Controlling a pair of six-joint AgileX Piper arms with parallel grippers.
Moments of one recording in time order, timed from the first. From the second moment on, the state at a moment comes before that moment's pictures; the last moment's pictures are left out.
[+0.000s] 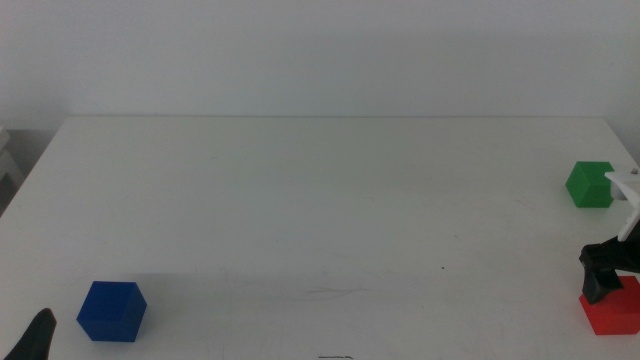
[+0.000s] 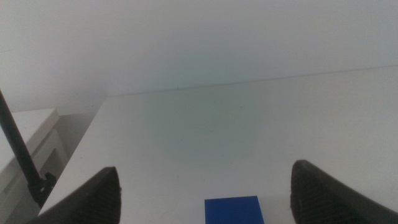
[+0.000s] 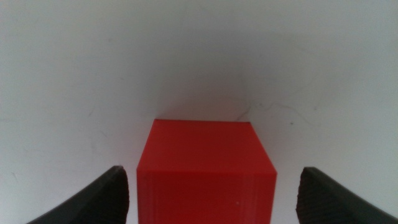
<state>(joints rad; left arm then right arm) -0.06 -0.01 0.03 0.04 0.16 0.03 -0.06 1.70 -1.01 -0.04 0.90 -0.12</state>
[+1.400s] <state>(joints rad) -0.06 -0.01 0.03 0.04 0.16 0.03 0.62 2.11 -1.84 -0.02 1.22 0.57</state>
